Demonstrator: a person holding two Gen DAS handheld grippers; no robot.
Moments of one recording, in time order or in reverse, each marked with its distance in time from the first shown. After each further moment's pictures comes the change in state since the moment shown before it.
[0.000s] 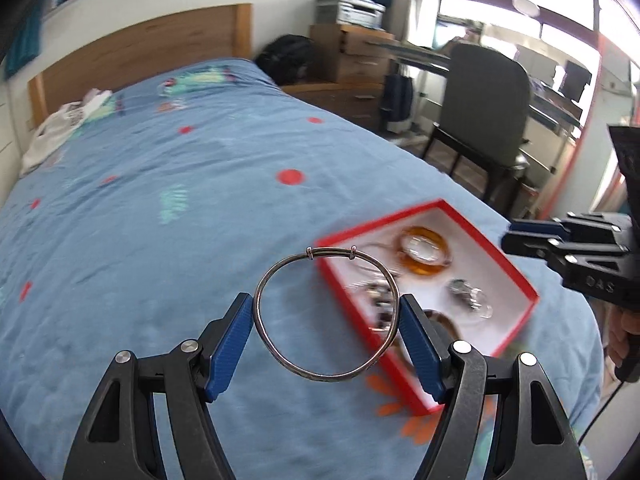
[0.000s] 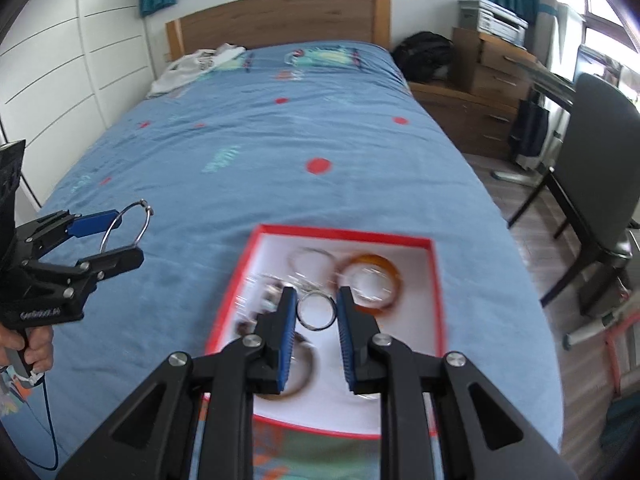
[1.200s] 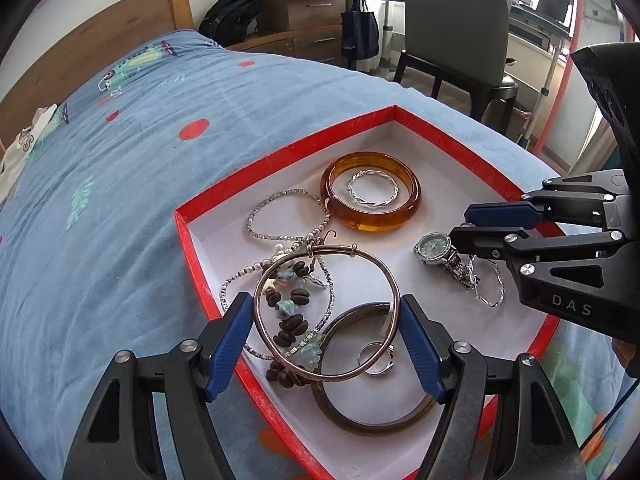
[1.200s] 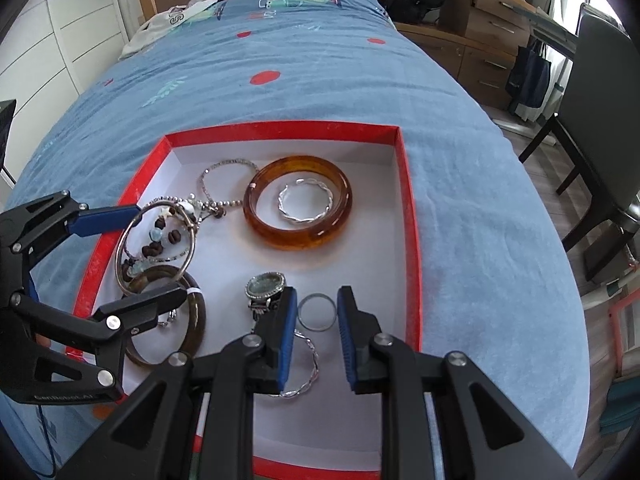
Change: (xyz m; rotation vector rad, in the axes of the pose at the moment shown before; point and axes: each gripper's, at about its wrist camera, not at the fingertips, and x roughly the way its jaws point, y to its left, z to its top) left arm 0.108 -0.078 -0.013 0.161 0.178 0.007; right arm 0.090 -0.058 -0.050 0.025 0.172 -0.012
